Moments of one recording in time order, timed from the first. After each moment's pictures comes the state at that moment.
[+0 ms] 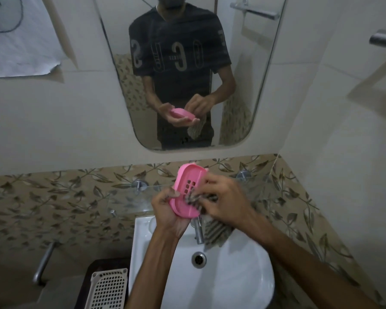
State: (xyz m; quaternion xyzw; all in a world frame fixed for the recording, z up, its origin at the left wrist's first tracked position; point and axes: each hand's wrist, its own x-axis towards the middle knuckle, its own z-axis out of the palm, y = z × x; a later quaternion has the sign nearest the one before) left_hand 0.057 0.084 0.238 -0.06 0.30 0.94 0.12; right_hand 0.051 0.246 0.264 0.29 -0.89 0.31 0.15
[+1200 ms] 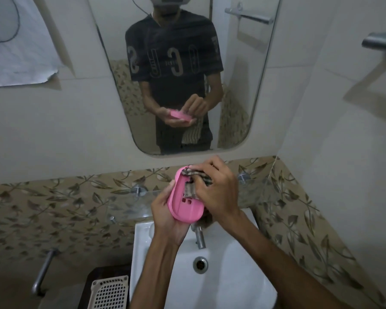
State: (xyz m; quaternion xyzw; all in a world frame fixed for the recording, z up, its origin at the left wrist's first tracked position) left_hand 0.050 0.082 0.234 -0.06 0.31 0.95 0.09; right_hand 0.035 0.207 0.267 0.13 -0.86 0.36 0.35
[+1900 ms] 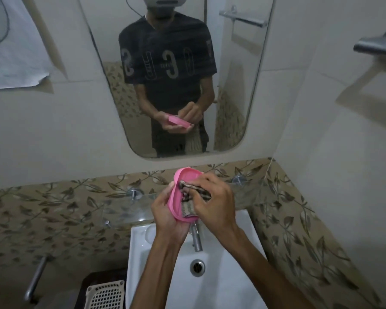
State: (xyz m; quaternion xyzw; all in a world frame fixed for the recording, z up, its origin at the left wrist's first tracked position) left_hand 0.043 0.094 0.236 -0.09 0.31 0.94 0.08; right_hand 0.048 0.211 0.246 0.11 -0.86 0.41 0.29
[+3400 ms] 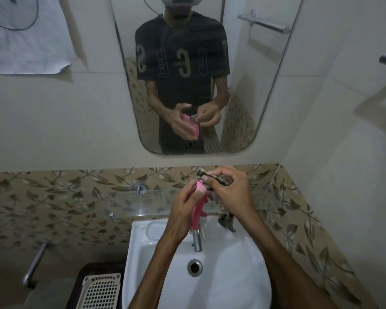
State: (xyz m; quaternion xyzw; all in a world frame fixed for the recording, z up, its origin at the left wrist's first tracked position) left_hand 0.048 0.090 0.226 0.06 0.66 0.75 0.00; right_hand 0.016 0.239 0.257 0.07 -0.81 0.56 0.16
